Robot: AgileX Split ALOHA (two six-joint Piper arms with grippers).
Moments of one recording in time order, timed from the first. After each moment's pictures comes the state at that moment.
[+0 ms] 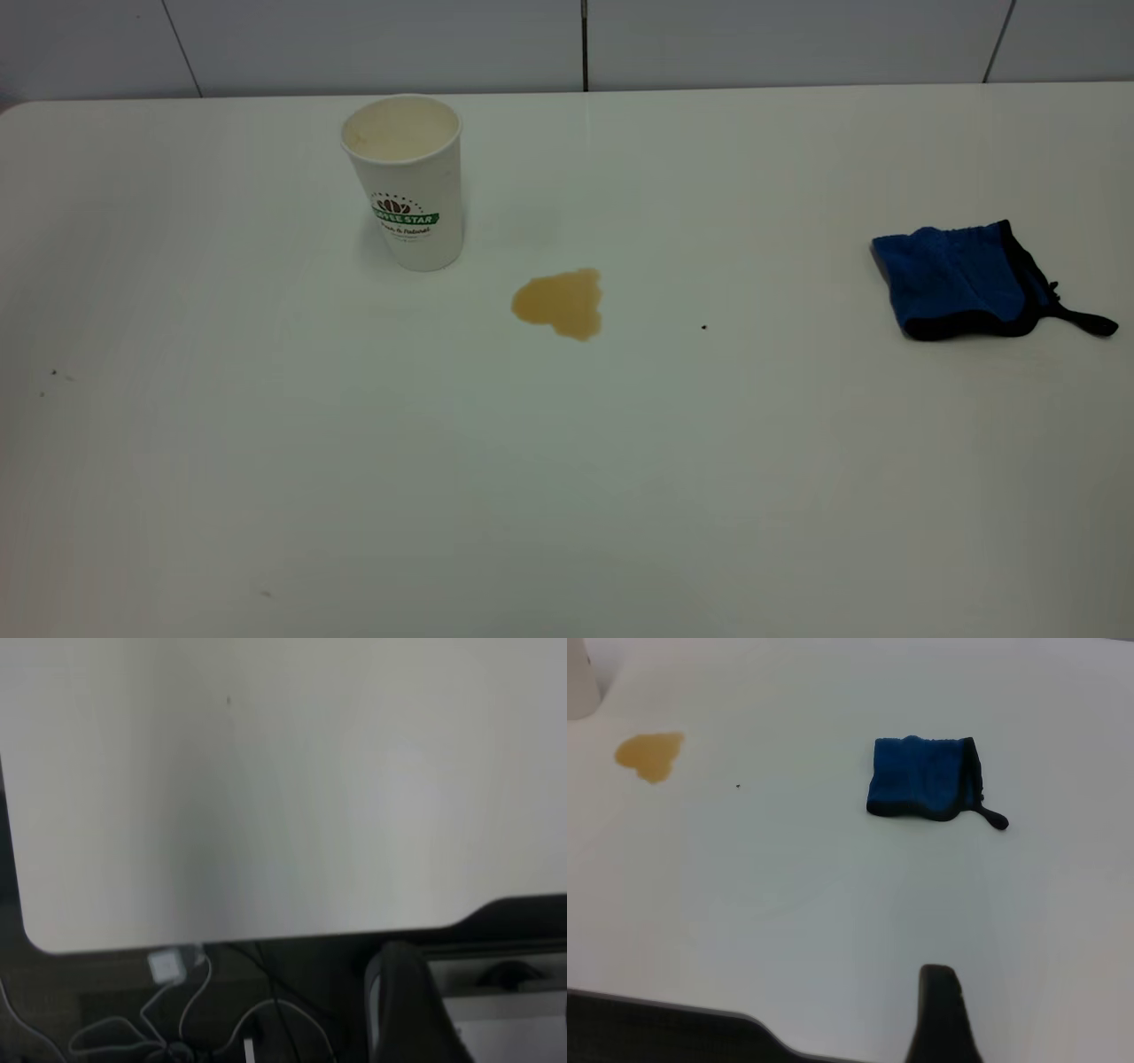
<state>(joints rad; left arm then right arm) -0.16 1.13 -1.11 0.07 1.17 -0.09 0.00 -0.02 -0.47 0.05 1.12 -0.07</state>
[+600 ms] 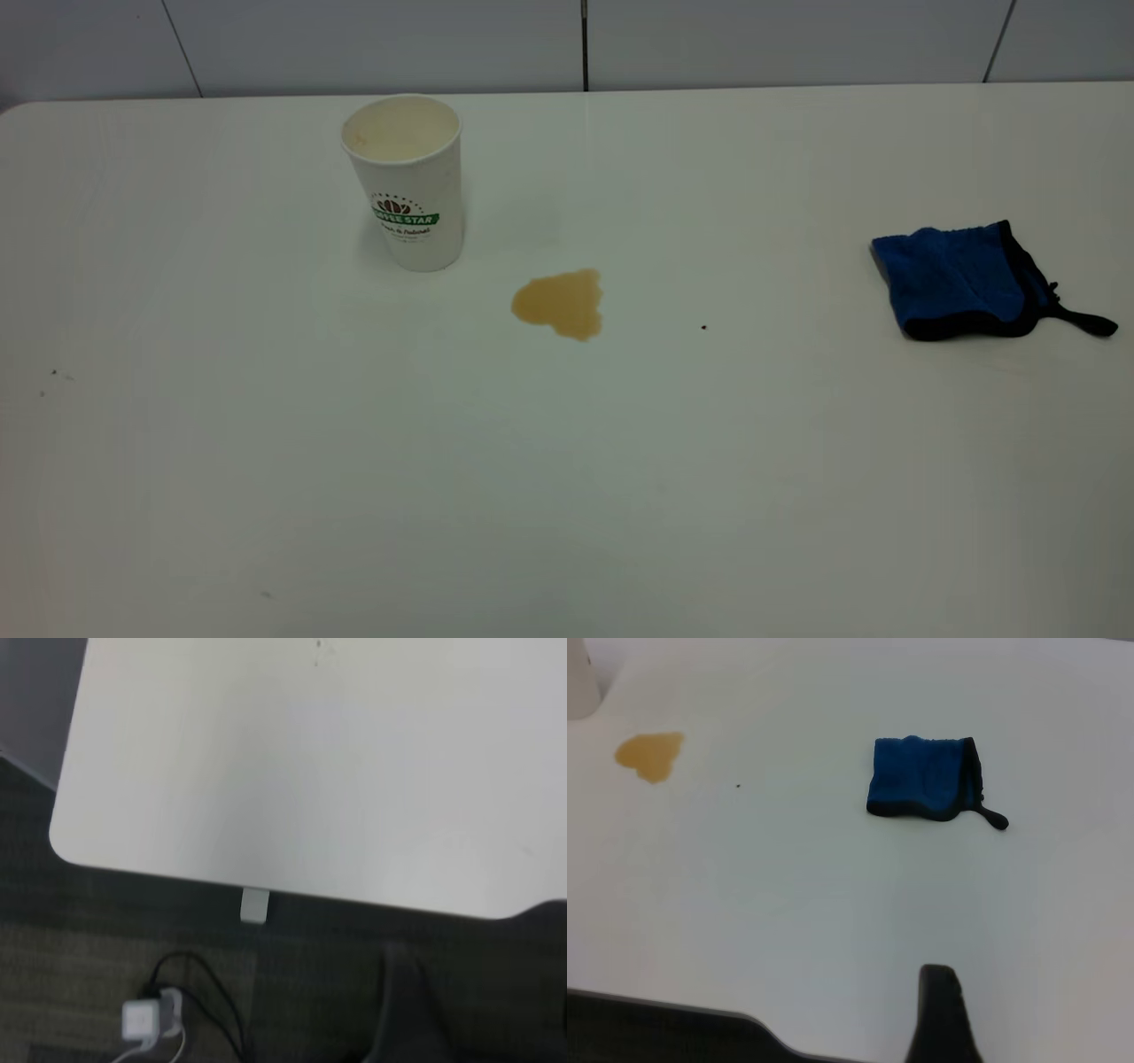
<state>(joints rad) 0.07 0.34 -0.60 0.06 1.15 -0.06 0.00 -0.02 -0.47 0.05 1.12 -0.07</state>
